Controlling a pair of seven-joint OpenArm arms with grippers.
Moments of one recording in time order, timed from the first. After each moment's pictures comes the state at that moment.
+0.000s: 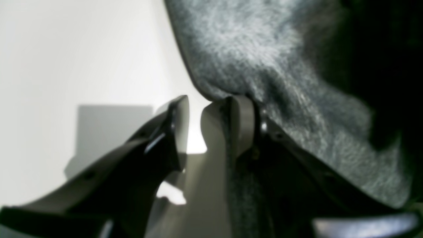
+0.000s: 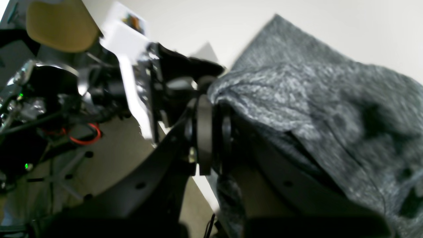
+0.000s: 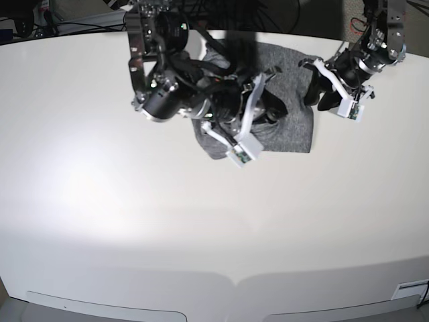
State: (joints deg) left arm 21.3 -13.2 -4.9 87.3 -19.7 -35.8 24.7; right arm -7.5 -8.9 -14.6 109.4 31.0 28.1 -68.5
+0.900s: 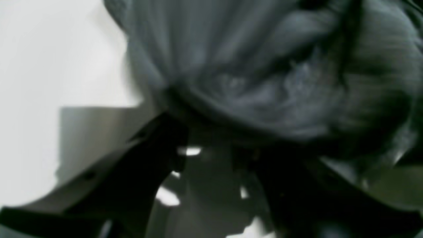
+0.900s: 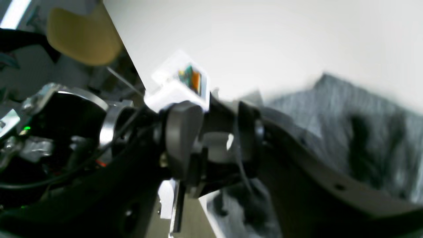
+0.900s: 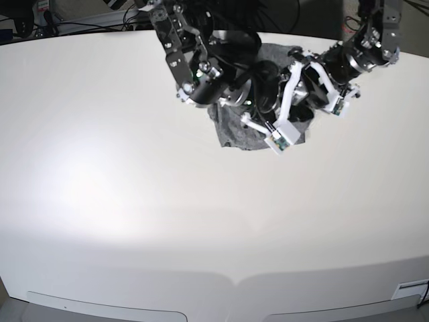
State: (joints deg) left arm 21.4 -17.1 -1.3 89.8 -21.6 -35.4 28.1; right arm -7.5 -8.6 -25.4 100.6 29.0 30.1 -49.5
